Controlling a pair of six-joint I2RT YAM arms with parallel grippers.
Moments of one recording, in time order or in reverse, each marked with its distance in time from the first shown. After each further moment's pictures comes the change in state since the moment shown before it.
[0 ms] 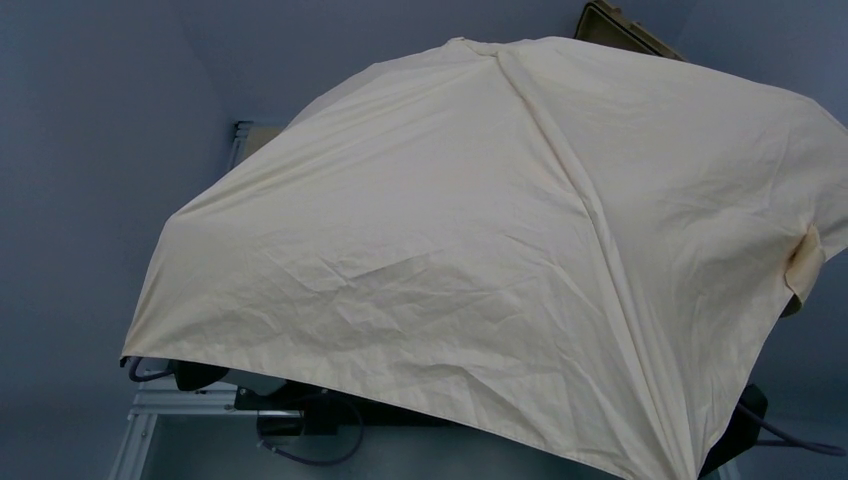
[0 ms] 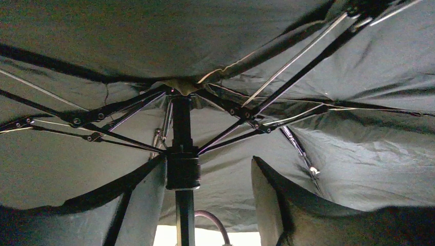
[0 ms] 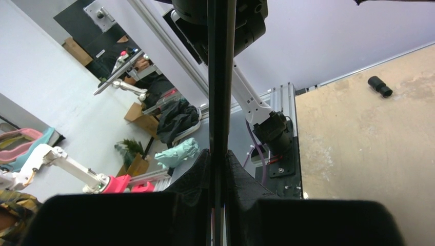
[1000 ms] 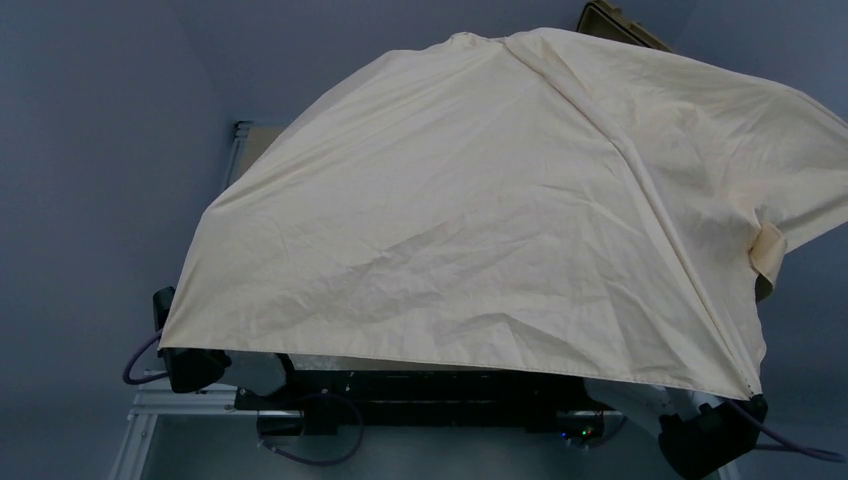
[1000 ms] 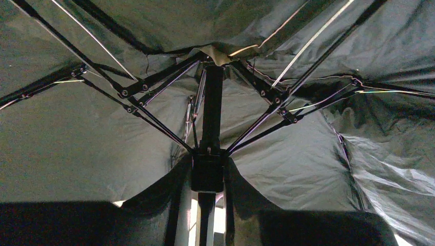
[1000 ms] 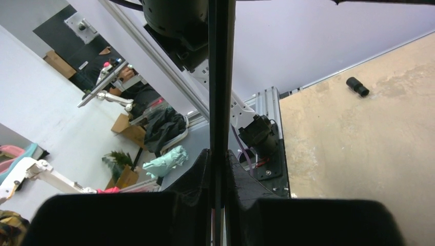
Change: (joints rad) left arm -0.016 -0.018 0.000 -0.171 -0.134 -0.026; right arm -0.021 -0.007 0.007 -0.096 0.047 -0.077
